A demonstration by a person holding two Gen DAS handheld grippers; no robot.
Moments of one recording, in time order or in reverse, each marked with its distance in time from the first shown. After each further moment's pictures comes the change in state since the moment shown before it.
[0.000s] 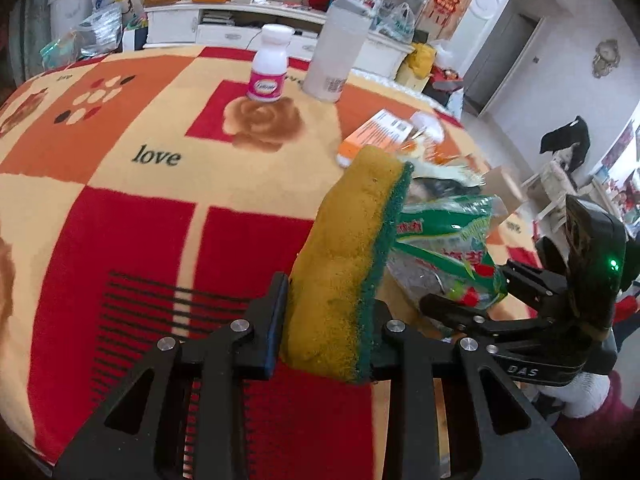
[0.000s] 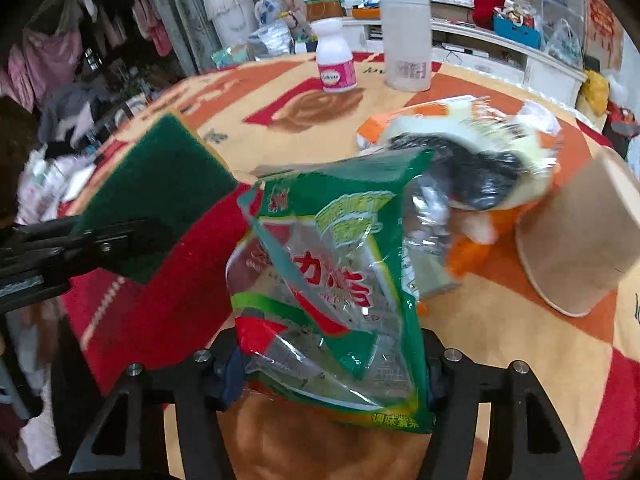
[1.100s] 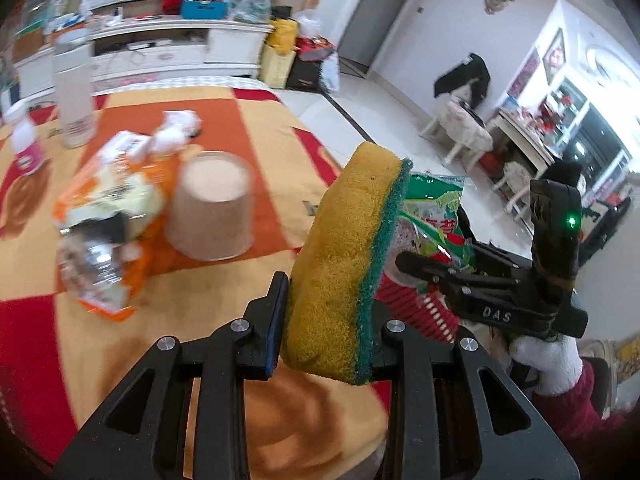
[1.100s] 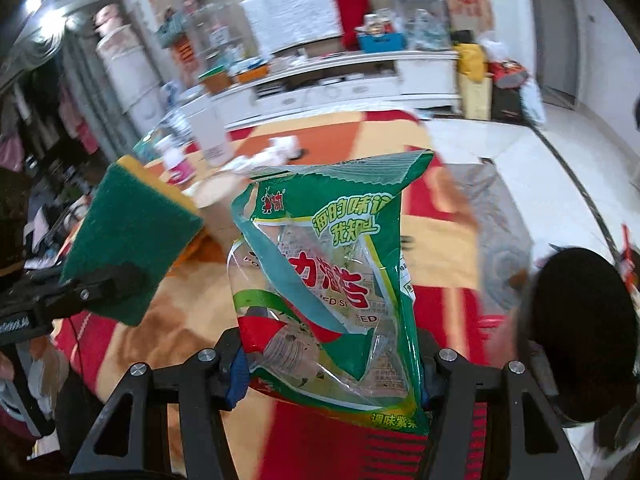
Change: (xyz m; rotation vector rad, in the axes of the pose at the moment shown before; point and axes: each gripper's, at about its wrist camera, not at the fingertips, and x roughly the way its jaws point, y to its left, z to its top) left arm 0.049 -0.248 0.012 0.286 0.075 -0.303; right arm -0.167 -0.191 -0.094 0.336 -0.182 -0.212
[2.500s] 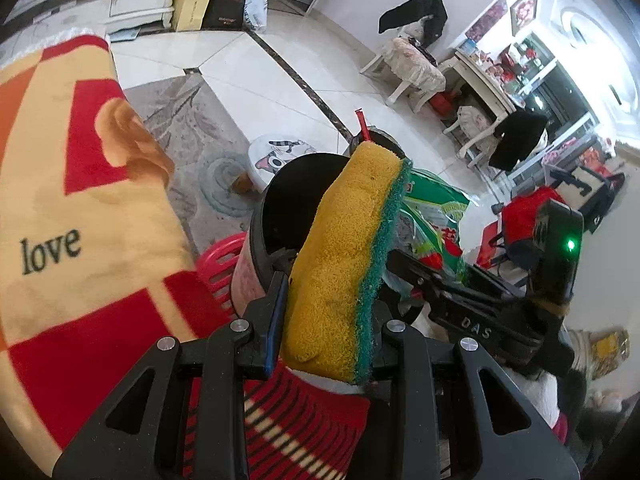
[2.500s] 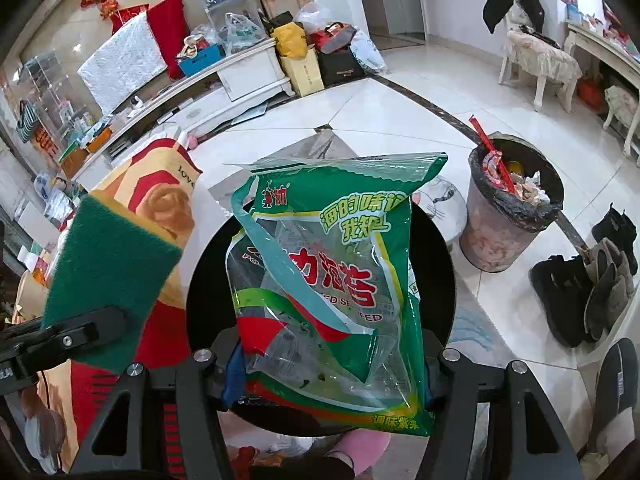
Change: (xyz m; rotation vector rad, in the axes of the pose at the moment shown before) left arm 0.193 -0.143 0.052 0.043 0.227 -0.207; right arm -0.043 -0.222 -0.046 0.386 -0.006 -0.297
